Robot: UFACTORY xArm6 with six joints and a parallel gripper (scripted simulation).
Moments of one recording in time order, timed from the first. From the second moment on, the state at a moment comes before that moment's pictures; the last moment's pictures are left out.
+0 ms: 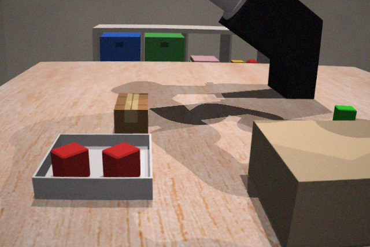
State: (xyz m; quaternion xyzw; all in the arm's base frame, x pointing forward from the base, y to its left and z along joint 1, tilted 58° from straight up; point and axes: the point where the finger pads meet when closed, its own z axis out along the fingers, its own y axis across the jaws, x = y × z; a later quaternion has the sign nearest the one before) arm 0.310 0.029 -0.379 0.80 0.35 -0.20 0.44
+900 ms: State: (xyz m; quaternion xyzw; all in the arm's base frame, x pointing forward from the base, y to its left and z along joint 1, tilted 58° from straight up) arm 0.309 0.022 -0.384 0.80 0.35 -0.20 0.44
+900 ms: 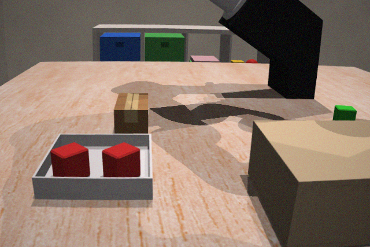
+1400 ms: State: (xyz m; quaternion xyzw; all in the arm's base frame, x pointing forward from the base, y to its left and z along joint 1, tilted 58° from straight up) arm 0.309 0.013 -0.390 0.80 0.35 -0.20 0.44
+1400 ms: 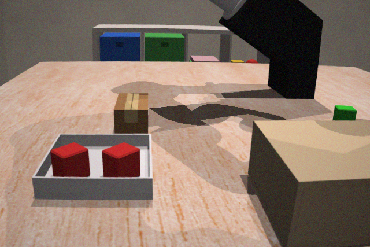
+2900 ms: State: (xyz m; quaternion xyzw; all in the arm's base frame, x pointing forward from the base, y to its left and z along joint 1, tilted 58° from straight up) arm 0.310 0.007 -0.393 0.80 0.35 -0.20 0.44
